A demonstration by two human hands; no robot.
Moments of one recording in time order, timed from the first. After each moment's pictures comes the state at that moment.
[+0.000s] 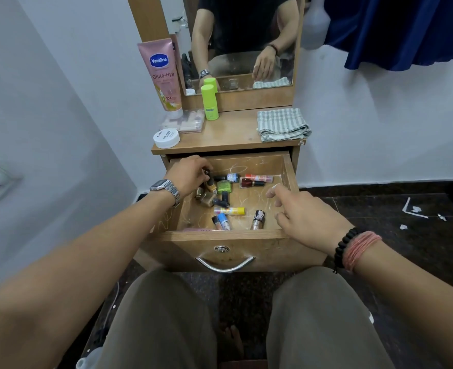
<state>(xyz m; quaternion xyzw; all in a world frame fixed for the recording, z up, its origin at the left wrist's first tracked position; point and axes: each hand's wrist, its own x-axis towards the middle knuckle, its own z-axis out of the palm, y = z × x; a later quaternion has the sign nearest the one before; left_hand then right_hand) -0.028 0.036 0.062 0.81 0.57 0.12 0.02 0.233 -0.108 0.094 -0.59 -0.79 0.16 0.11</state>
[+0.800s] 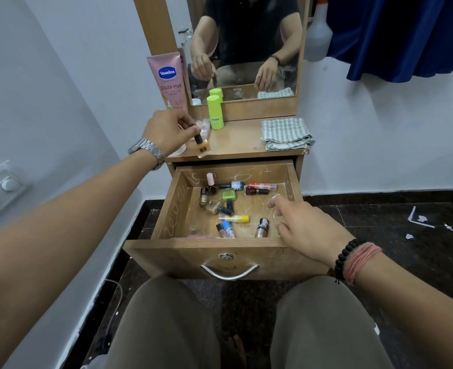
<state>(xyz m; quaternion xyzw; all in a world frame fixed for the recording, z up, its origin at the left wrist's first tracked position) -0.043 0.052 0.166 0.73 0.61 0.29 -0.03 0.227 -0.112 0.097 -0.58 -0.80 0.15 0.10</state>
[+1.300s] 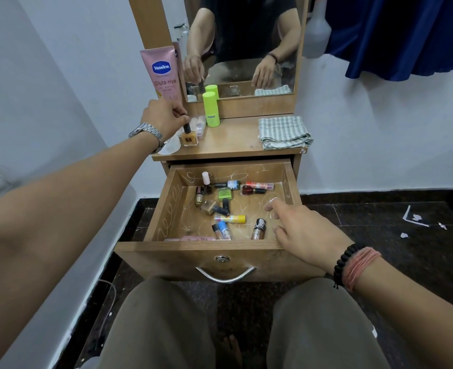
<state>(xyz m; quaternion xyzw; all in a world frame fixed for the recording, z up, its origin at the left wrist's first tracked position) -0.043 0.094 0.167 0.70 0.66 0.27 -0.02 0.227 -0.113 0.095 -0.58 -0.80 0.15 0.09</state>
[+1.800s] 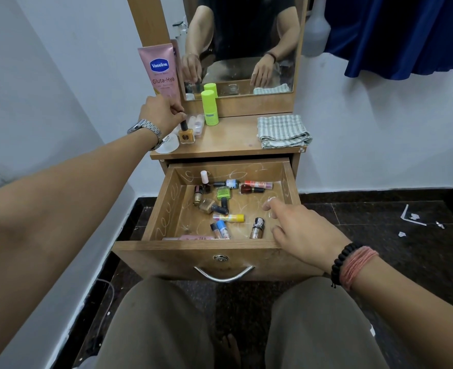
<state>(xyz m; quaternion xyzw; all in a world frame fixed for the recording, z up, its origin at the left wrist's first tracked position) -0.047 0.105 0.166 0.70 0.67 0.26 -0.04 0.226 -0.113 0.095 -0.58 -0.80 0.15 0.09</state>
